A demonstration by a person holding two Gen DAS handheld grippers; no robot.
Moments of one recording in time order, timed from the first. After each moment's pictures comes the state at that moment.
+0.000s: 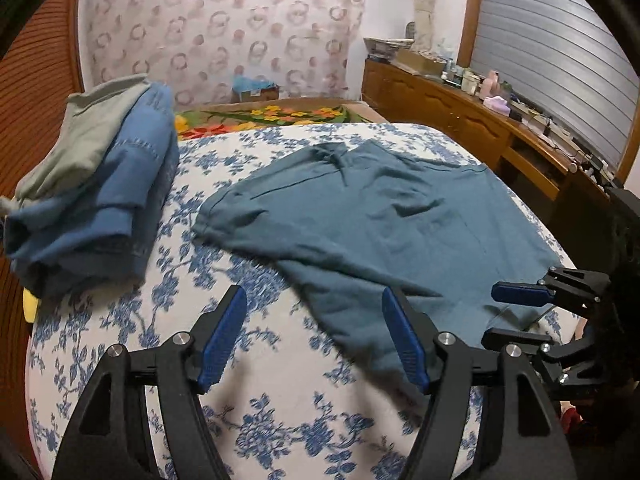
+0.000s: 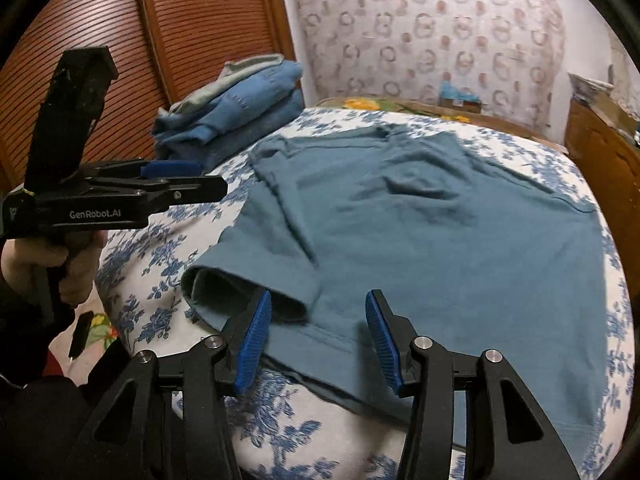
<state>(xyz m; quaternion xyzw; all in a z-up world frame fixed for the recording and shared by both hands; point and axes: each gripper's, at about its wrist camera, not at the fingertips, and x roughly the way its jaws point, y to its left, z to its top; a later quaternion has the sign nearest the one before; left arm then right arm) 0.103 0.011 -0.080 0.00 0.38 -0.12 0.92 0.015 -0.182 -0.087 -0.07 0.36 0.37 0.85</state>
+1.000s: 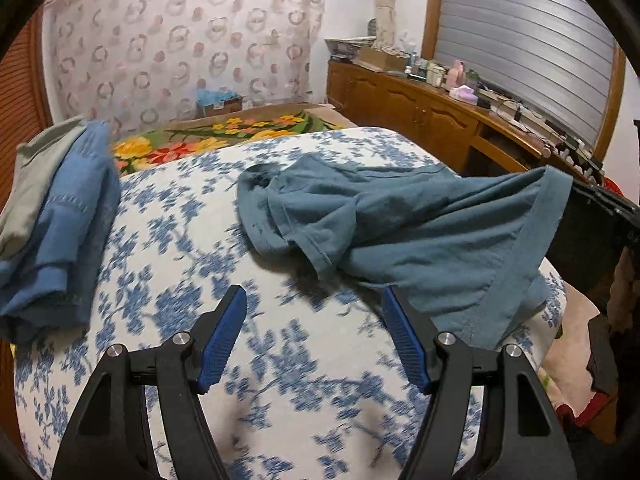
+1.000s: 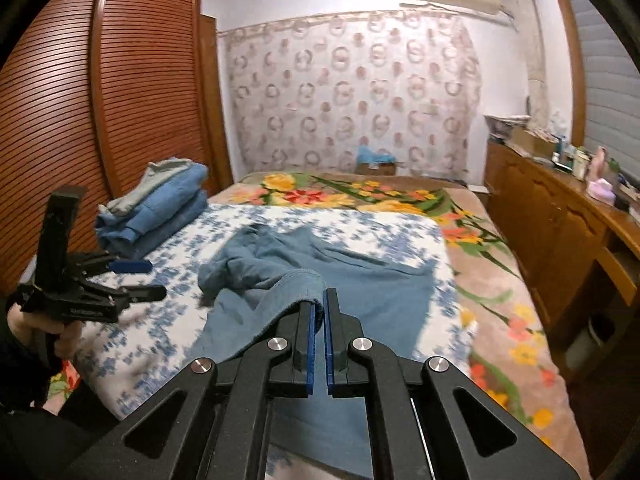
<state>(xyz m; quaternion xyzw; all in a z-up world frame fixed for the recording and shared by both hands) 0.117 -0.050 -0.067 0.03 0.37 -0.18 0.91 -0.003 -0.279 -0.029 -0.04 0.25 0.24 0.94</state>
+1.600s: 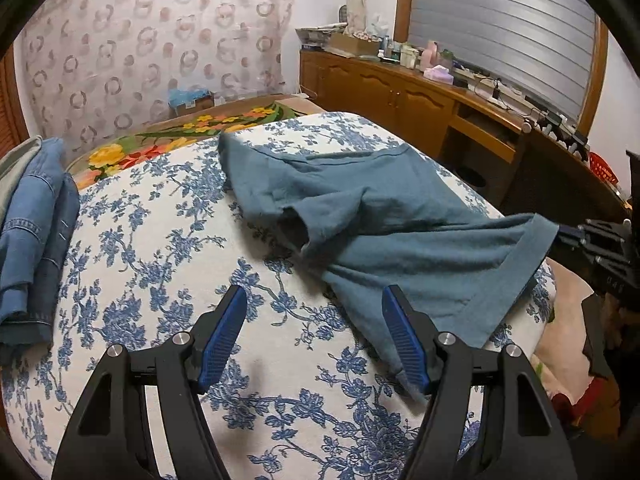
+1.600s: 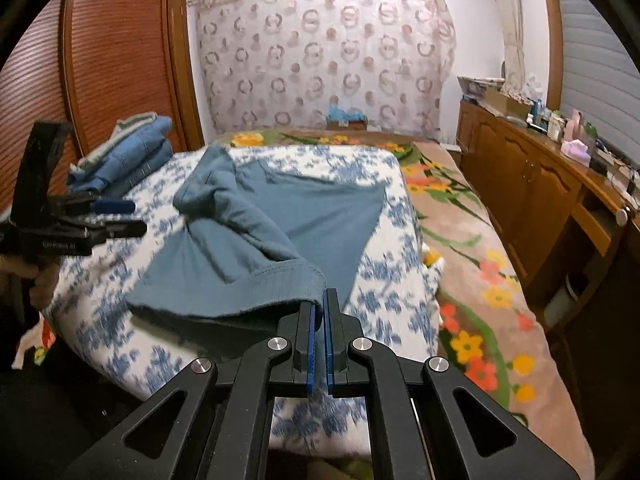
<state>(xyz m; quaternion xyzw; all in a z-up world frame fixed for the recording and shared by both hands) 0.117 -0.096 -0.075 0.06 0.38 -0.21 0.90 -0.022 -0.287 -0.034 -0.05 0.32 0.20 0.92</state>
